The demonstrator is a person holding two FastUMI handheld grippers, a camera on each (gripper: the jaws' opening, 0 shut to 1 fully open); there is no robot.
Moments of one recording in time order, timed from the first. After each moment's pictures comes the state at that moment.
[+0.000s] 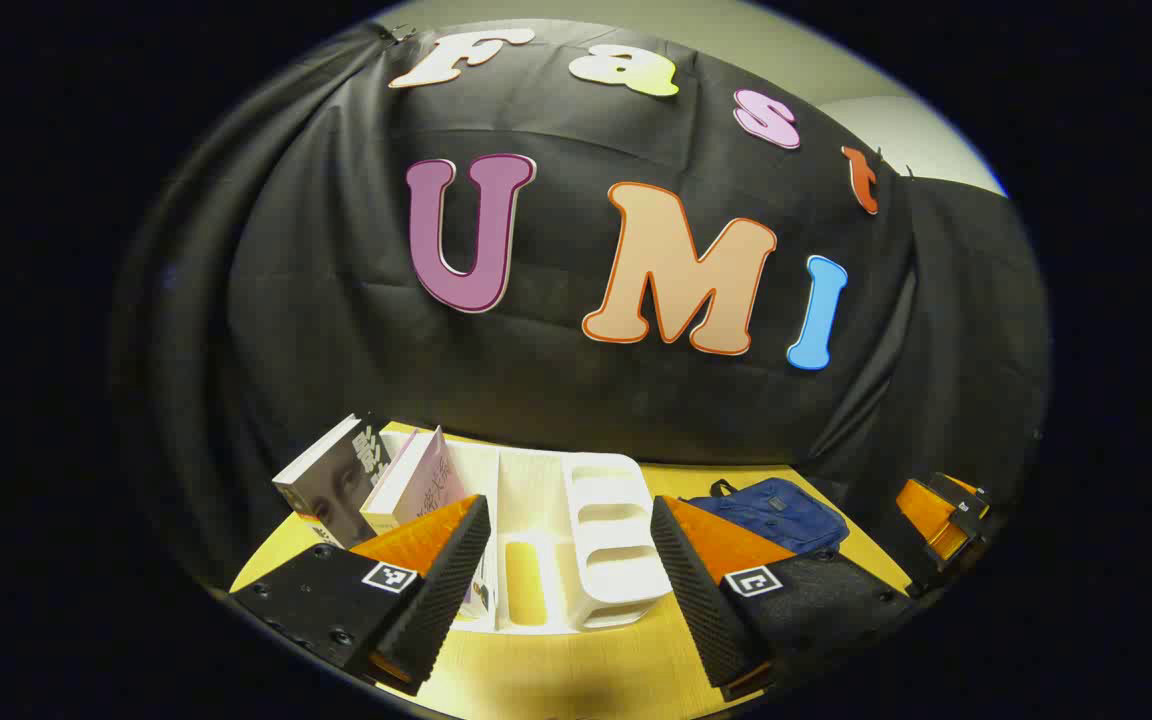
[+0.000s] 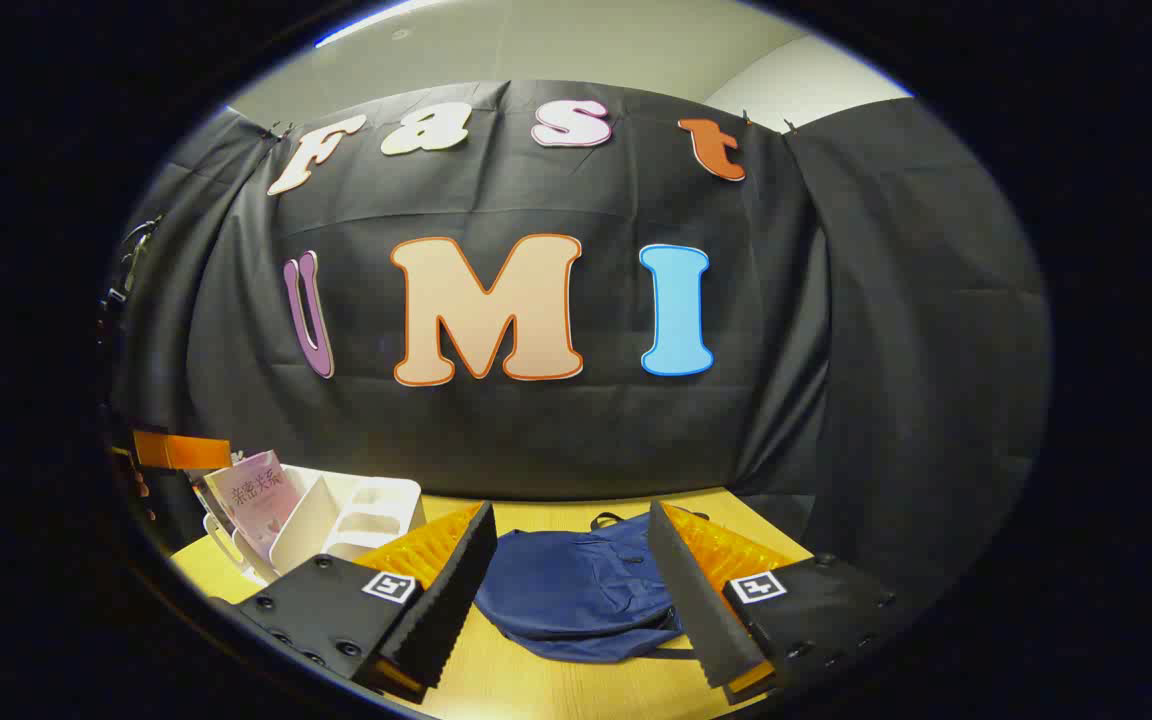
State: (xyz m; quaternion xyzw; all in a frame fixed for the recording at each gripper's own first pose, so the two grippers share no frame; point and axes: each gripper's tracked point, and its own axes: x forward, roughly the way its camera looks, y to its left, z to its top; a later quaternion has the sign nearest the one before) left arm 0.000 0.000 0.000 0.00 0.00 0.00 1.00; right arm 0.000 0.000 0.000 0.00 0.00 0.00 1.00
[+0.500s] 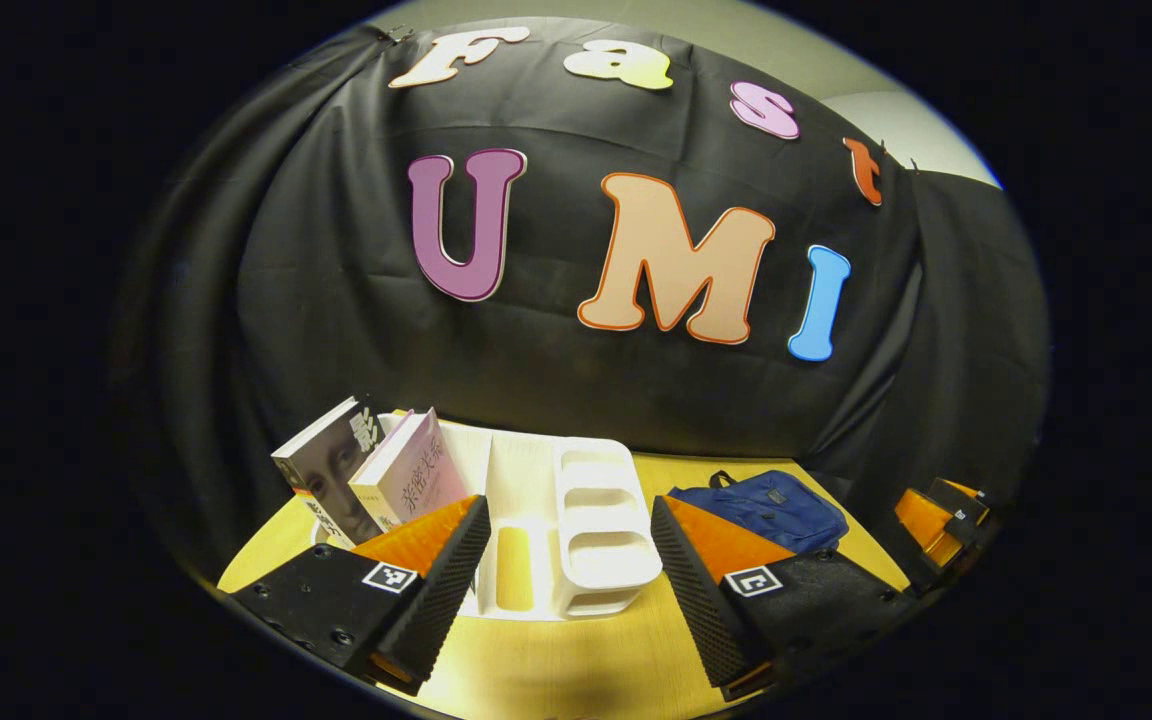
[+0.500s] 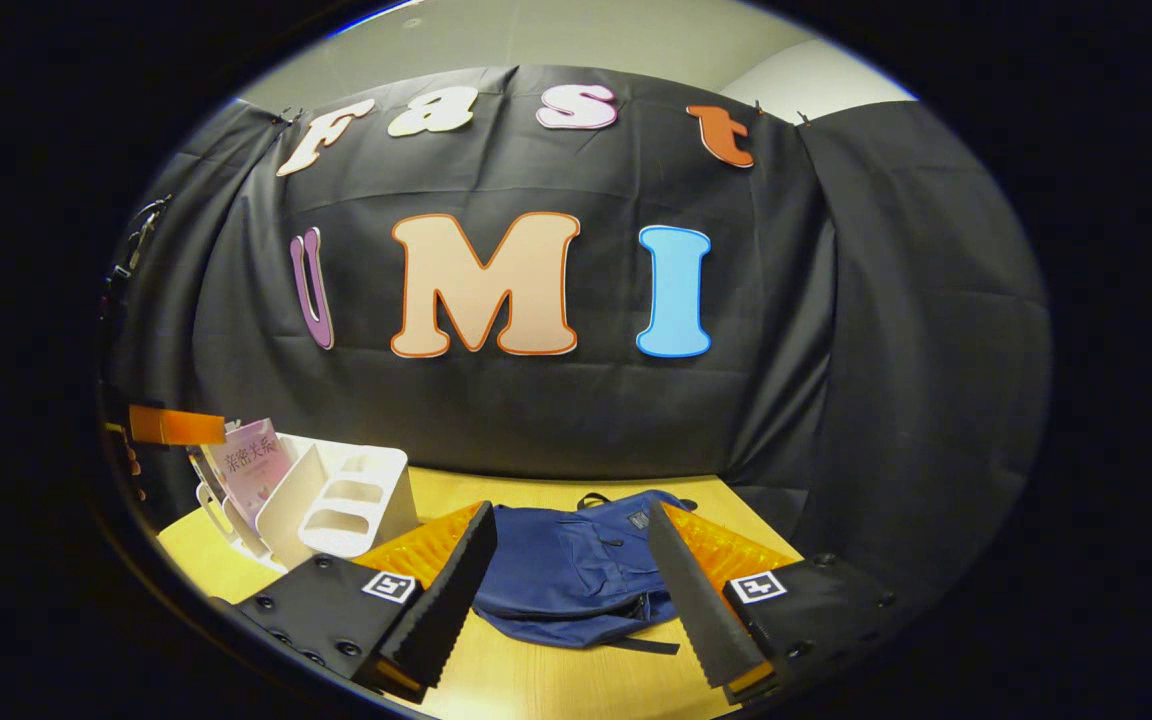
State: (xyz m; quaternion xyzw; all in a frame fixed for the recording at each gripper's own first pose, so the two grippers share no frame) left arm -0.005 -0.023 -0.013 0.00 0.01 0.01 1.00; right arm 0.000 -0.024 -0.022 -0.01 0.03 0.02 1.00
